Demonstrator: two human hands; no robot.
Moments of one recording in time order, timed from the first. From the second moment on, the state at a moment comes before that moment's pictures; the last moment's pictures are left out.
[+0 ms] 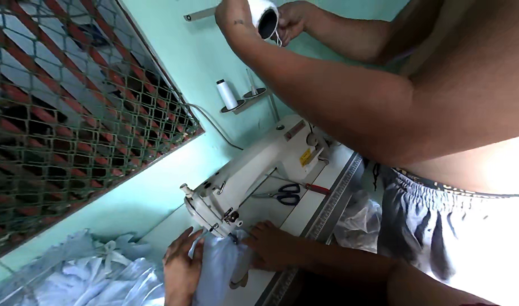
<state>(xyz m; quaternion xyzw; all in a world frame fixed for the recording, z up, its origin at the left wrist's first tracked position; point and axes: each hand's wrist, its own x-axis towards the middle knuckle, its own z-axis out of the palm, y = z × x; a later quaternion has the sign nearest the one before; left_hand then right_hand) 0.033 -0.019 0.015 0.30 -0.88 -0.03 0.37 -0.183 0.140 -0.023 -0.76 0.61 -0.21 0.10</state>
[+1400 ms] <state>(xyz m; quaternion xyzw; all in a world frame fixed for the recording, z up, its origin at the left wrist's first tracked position) 0.038 -0.017 0.002 0.35 -0.84 0.04 0.41 -0.185 0.146 -0.031 -0.77 0.57 -0.26 0.09</state>
